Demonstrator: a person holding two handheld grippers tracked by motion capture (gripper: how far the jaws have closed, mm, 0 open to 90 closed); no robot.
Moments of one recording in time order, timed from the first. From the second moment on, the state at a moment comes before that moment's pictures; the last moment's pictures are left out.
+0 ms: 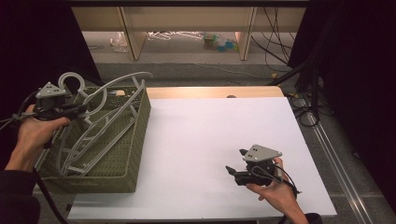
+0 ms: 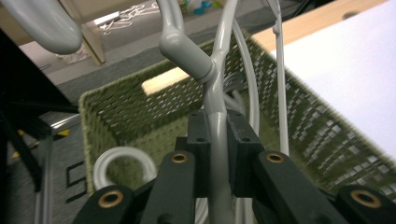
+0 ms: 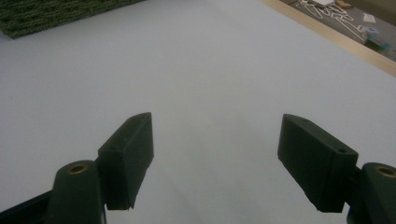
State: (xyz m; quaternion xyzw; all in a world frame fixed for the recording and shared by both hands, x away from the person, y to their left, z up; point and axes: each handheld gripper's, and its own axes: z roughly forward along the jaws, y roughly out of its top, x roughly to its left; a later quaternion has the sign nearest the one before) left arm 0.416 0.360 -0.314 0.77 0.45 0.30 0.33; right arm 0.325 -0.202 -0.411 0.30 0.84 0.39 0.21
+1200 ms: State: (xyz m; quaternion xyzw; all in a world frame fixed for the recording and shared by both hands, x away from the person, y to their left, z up) left arm 0.432 0.370 -0.371 0.80 0.46 0.26 0.28; right arm 0.326 -0.202 -0.413 0.30 0.84 0.39 0.21
